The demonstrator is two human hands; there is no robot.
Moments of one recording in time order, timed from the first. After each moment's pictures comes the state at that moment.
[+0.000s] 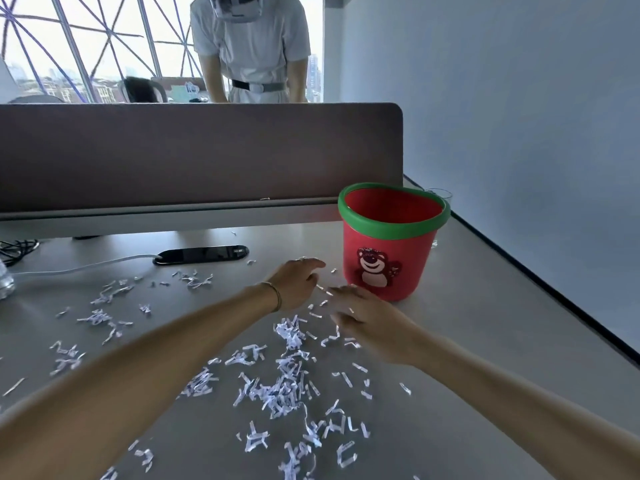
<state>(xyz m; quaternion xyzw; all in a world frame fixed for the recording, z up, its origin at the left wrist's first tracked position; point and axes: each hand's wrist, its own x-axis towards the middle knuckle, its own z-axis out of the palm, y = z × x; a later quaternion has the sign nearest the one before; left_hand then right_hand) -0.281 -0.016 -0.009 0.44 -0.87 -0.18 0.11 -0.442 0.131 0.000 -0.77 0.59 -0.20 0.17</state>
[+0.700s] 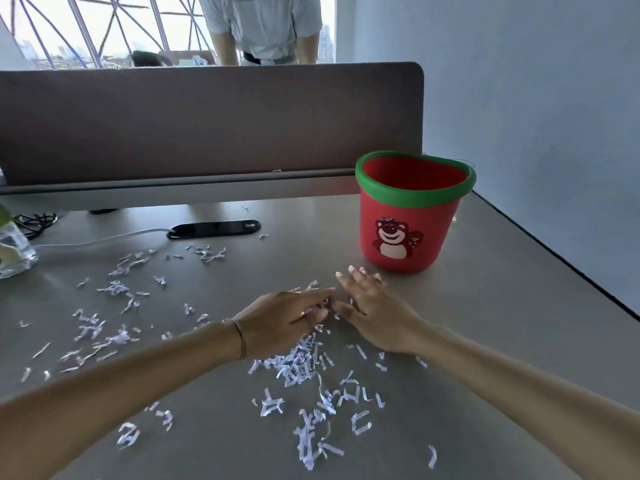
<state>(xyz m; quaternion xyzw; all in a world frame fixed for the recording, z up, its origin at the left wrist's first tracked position) -0.209 0.077 -0.028 0.34 -0.92 -0.17 0.09 -0.434 0.120 -0.048 -0.76 0.64 -0.07 0.13</state>
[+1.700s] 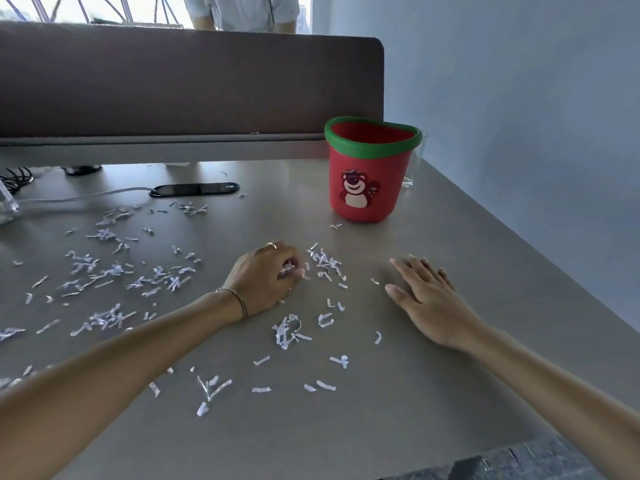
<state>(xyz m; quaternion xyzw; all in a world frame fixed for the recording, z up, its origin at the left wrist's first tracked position) -0.213 0.130 -0.057 0.37 -0.89 -0.07 0.25 -0.503 0.278 -0.057 -0.64 0.75 -0.11 0.11</state>
